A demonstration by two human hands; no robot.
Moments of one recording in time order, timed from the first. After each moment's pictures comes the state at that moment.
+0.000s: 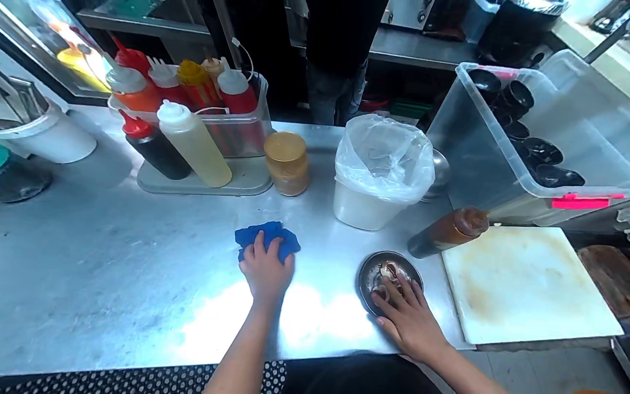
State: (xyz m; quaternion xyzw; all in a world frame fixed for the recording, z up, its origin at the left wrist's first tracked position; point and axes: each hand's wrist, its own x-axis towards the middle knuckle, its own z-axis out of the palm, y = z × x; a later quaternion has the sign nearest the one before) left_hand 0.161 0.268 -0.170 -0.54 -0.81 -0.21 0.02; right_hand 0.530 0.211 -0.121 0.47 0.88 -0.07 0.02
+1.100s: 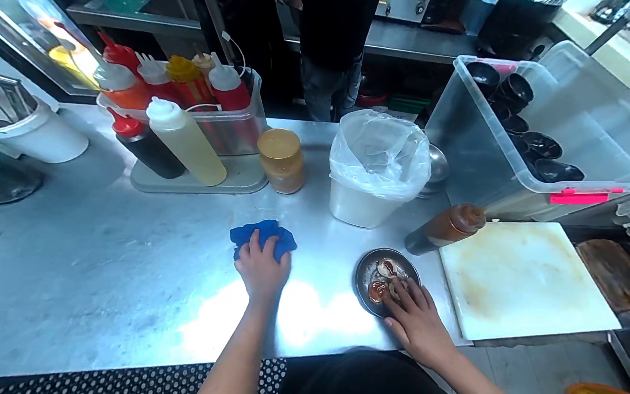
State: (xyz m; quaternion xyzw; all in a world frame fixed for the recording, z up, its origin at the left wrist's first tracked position) left_hand 0.161 0.268 -0.170 -0.55 -0.81 -0.20 0.01; right_hand 0.552 0.197 -0.119 0.51 0.86 -0.08 0.00
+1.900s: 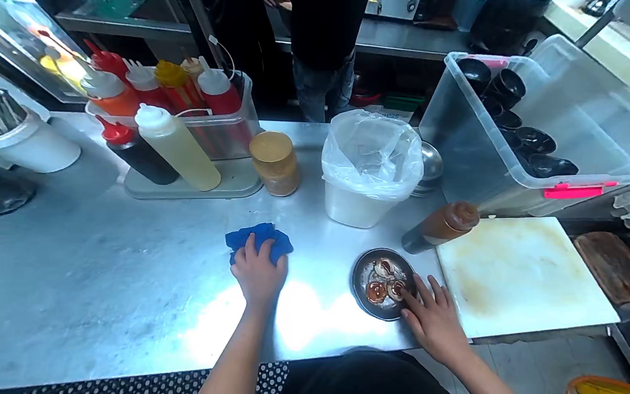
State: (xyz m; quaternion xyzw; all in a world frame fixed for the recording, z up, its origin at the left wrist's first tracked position) left_hand 0.163 0.267 -0.166 -0.55 -0.81 -0.20 0.01; right_hand 0.584 0.198 -0.119 0.58 0.82 -0.06 -0.01
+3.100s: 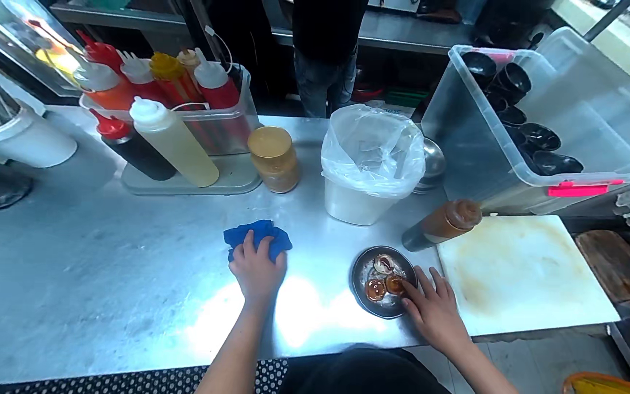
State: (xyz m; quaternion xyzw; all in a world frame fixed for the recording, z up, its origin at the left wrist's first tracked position) left_hand 0.163 0.268 -0.169 -0.55 -0.81 -0.20 0.02; right_hand 0.584 0.214 -0.118 0.59 0.80 -0.05 -0.01
